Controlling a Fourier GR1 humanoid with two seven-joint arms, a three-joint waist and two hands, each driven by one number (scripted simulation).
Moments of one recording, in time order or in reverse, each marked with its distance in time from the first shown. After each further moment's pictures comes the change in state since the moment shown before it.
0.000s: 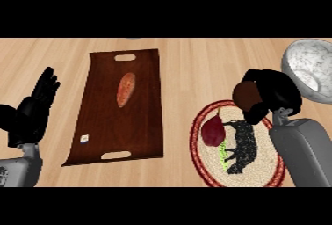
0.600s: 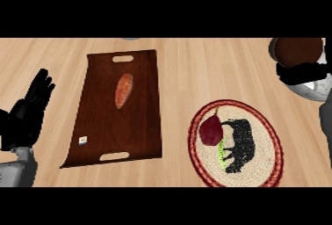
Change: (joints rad) left arm 0.025 0.005 0.023 -0.029 -0.002 -0.012 0.006; right arm -0.166 -0.086 -0.218 -0.171 -0.001 -0.085 0.050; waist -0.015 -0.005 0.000
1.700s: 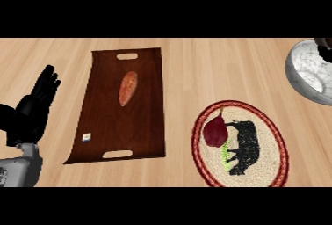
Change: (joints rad) left arm -0.032 -0.029 0.000 -0.003 -0.026 -0.026 0.014; right arm -0.236 -0.214 -0.321 0.954 -0.117 -0.346 -0.599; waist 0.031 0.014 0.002
